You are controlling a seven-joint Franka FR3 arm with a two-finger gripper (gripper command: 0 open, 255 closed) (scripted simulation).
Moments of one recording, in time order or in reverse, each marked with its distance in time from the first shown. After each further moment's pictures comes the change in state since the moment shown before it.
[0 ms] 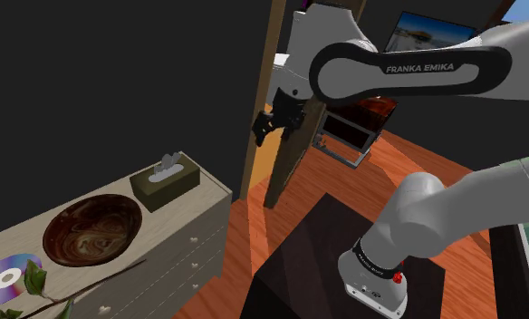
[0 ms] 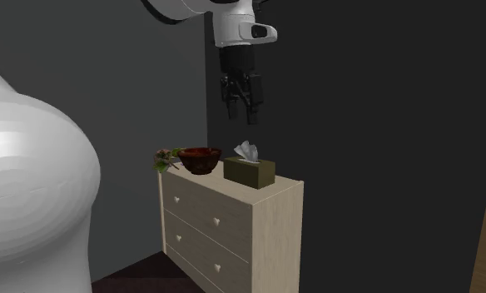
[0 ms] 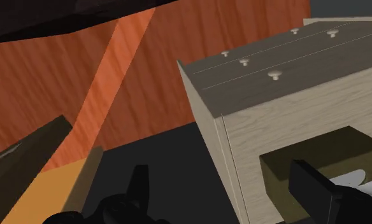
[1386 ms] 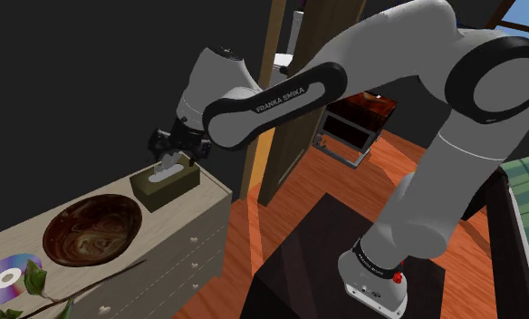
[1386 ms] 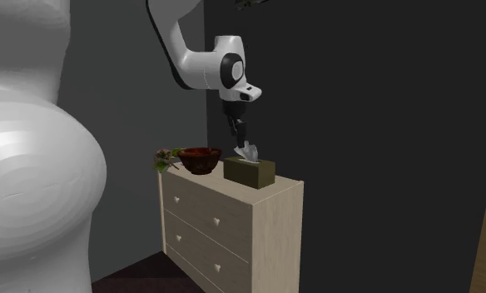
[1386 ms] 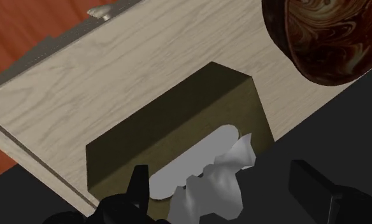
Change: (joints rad) arm 0.045 0.693 0.209 0.357 -0.039 0.549 0.490
